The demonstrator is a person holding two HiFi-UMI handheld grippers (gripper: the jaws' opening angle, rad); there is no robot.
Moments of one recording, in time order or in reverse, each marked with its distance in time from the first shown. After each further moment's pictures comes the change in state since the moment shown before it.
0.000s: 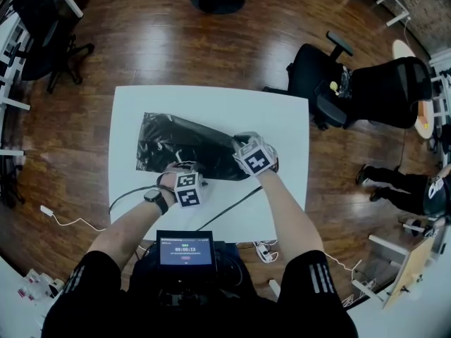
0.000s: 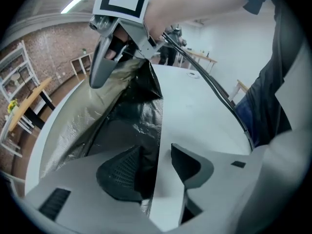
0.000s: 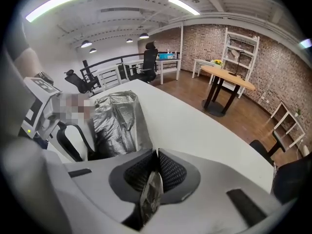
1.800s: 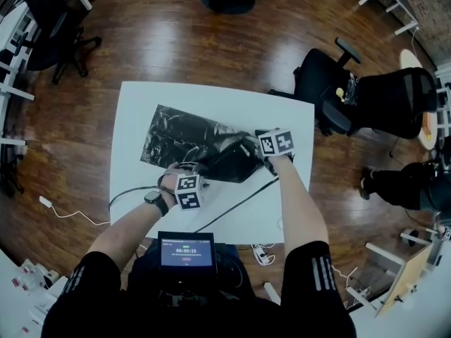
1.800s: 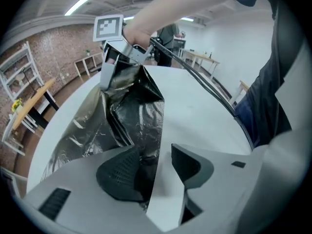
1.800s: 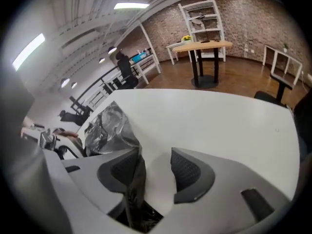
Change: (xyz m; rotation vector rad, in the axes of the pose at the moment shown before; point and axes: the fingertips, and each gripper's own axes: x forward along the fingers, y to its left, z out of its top) left arm -0.005 -0.001 0.000 -0.018 -0.024 0.041; right arm 0.023 -0.062 -0.050 0.416 0.036 0.142
